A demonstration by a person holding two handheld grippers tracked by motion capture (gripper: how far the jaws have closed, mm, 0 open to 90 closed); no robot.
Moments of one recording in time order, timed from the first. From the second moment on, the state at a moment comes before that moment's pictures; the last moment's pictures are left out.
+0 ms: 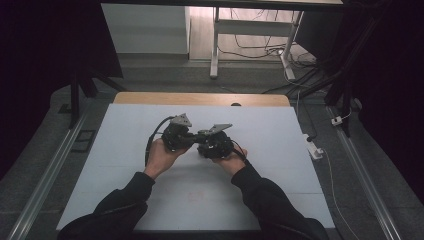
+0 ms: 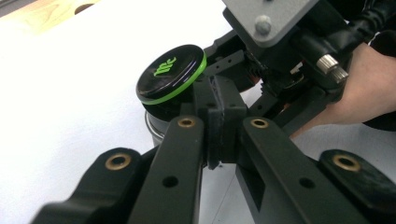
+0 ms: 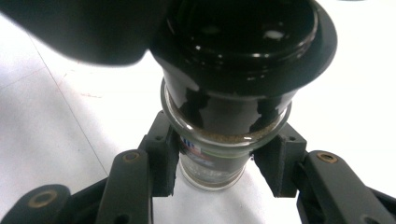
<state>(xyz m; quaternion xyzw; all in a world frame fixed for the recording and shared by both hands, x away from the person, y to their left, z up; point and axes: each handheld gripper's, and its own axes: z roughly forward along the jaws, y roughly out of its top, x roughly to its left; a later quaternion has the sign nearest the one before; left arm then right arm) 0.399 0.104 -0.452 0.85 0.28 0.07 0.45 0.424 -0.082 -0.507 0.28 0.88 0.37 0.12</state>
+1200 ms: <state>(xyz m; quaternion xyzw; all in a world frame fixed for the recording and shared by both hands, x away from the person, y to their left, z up) 0.399 0.119 -0.445 0.84 0.31 0.09 0.44 0.422 -0.082 -0.507 0.26 0.88 0.37 0.13</state>
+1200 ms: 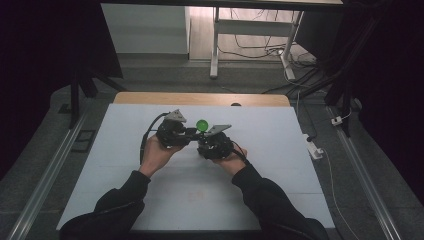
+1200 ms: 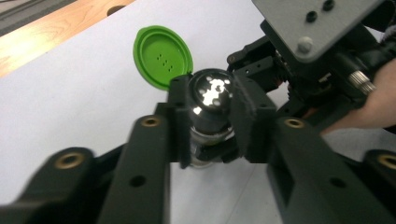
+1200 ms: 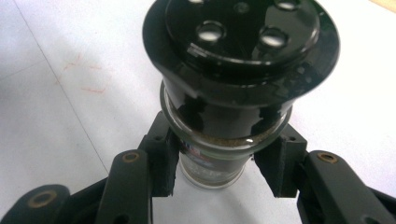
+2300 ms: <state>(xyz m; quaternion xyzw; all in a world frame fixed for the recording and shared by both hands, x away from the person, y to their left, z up) 0.346 0.147 -0.446 0.85 0.33 0.07 0.41 0.413 -0.088 -0.498 0.29 0.88 0.36 0.08</state>
